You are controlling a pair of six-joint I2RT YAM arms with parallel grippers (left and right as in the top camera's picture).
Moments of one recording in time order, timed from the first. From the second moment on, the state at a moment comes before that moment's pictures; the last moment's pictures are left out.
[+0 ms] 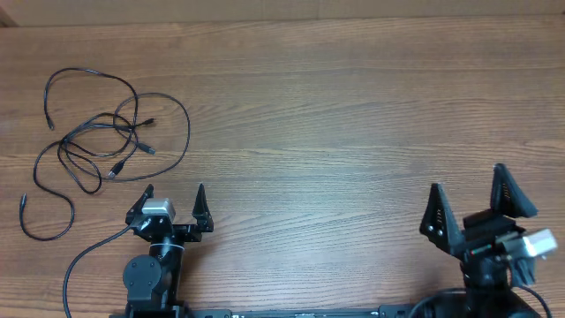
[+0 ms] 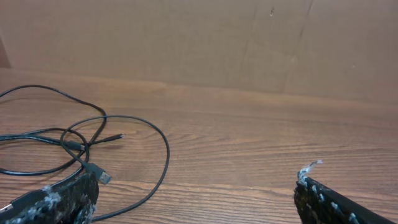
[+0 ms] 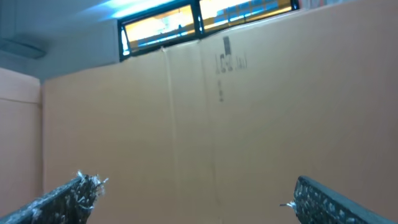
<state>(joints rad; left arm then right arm) -0.01 0.02 0.01 -0.08 0.03 -0.12 0.01 0.01 0.26 0.29 -0.20 0.27</state>
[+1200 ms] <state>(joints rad) -0.01 0.02 0.01 -0.08 0.03 -0.12 0.01 0.01 0.02 -0.03 -0.14 0.26</state>
